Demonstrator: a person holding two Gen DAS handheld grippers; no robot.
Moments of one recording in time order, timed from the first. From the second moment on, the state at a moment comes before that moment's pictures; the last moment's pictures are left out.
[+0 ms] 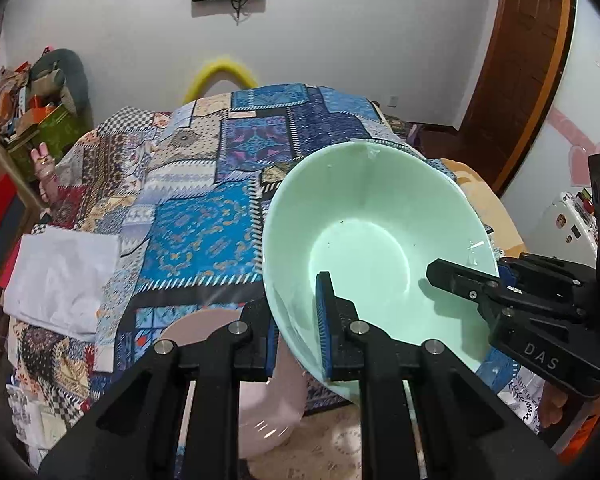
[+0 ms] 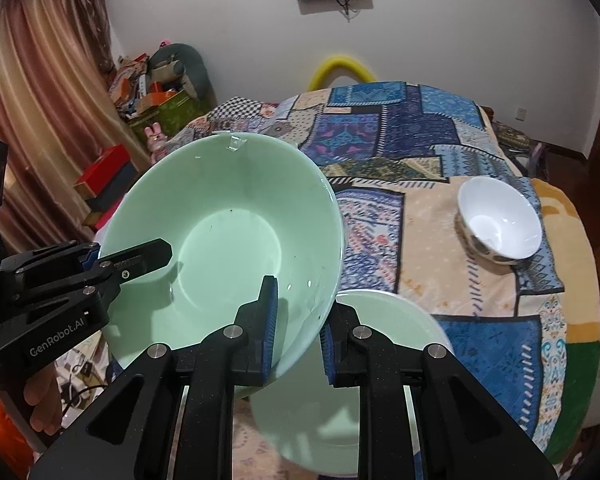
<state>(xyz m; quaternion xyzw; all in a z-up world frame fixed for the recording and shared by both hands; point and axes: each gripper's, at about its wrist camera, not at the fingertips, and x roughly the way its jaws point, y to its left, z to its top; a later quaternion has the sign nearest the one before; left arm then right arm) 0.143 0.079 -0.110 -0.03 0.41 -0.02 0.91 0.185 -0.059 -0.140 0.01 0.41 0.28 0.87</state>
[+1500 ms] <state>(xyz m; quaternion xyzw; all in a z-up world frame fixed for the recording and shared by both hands) 0.094 0.183 -0.220 -0.08 0.50 0.04 0.86 0.160 0.042 -0.230 0.00 0.51 0.34 0.79</state>
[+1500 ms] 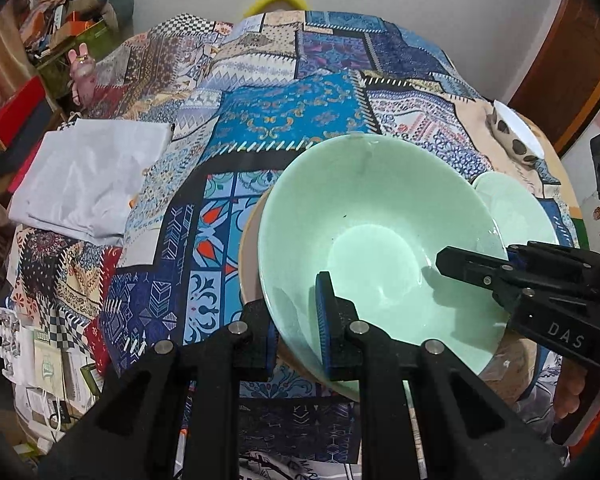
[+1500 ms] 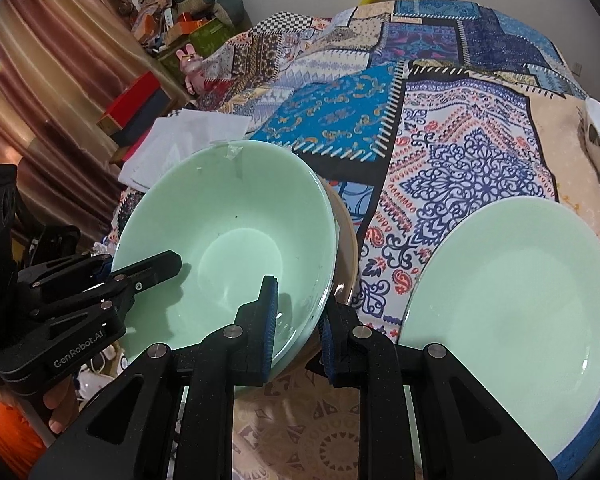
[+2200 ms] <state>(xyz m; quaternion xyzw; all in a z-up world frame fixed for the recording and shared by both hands) 0.104 0.187 -0.234 -0.08 0.52 0.05 0.85 0.164 0.034 -0.225 0.01 0.51 0.35 0.79</state>
